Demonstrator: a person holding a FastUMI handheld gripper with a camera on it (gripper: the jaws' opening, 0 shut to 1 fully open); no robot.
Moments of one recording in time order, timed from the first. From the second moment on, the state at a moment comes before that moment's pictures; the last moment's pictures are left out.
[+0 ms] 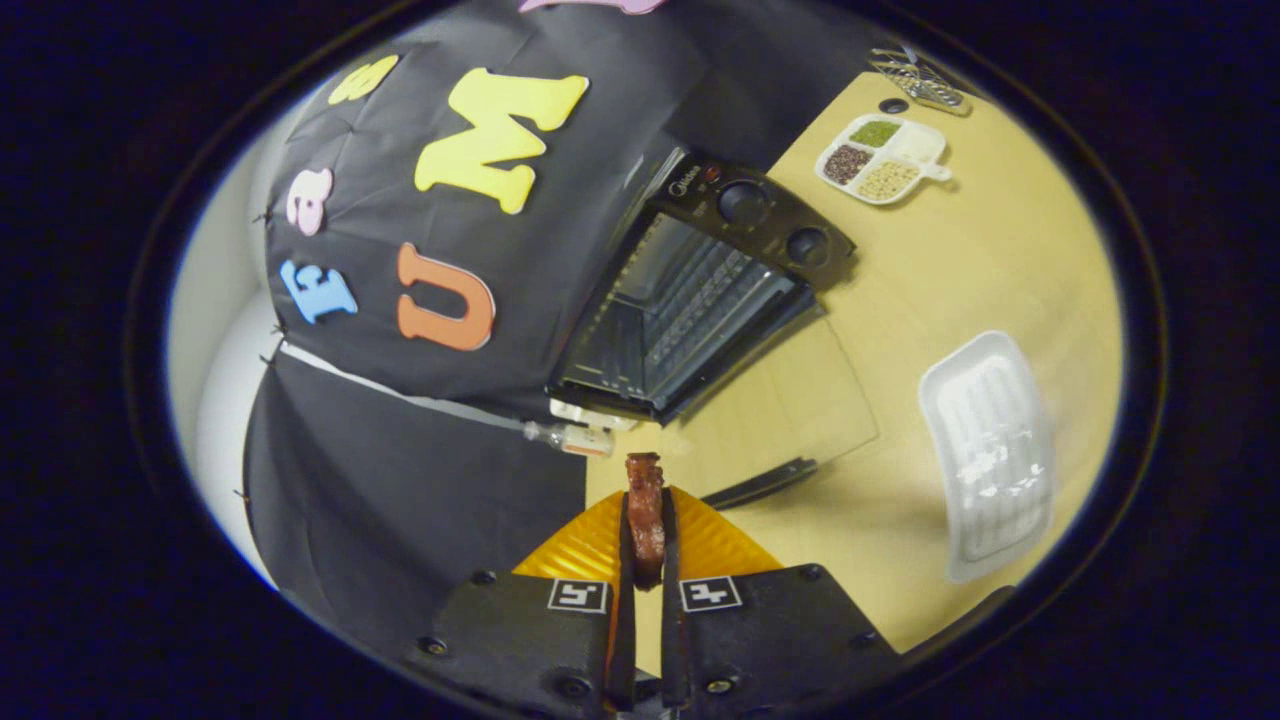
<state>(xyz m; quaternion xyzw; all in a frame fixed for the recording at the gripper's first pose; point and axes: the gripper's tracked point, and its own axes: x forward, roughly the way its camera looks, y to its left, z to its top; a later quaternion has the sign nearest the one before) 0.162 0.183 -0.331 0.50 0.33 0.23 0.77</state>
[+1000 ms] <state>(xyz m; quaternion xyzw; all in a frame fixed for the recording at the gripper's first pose) 0.359 0.221 -0.380 0.60 0.19 -0.02 0.78</state>
